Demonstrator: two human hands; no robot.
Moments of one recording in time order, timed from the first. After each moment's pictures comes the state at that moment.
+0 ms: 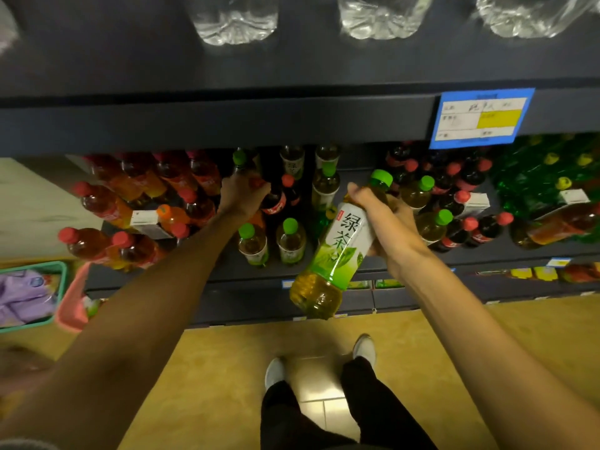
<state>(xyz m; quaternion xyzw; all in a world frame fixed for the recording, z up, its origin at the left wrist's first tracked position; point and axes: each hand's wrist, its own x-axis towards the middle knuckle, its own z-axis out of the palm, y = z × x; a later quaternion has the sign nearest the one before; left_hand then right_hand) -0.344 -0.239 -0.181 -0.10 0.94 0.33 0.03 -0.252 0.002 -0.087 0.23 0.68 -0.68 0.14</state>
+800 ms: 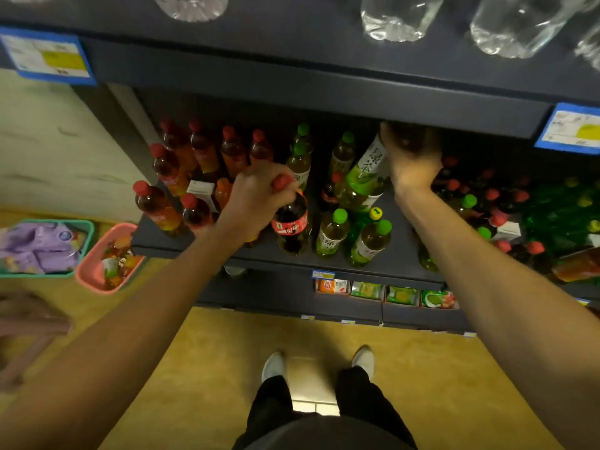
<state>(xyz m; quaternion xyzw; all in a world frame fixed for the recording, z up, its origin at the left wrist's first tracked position) -0.217 -0.305 -0.102 0.09 0.92 0.36 -0.16 -0.317 -0.079 -0.081 0.14 0.74 -0.65 -0.15</state>
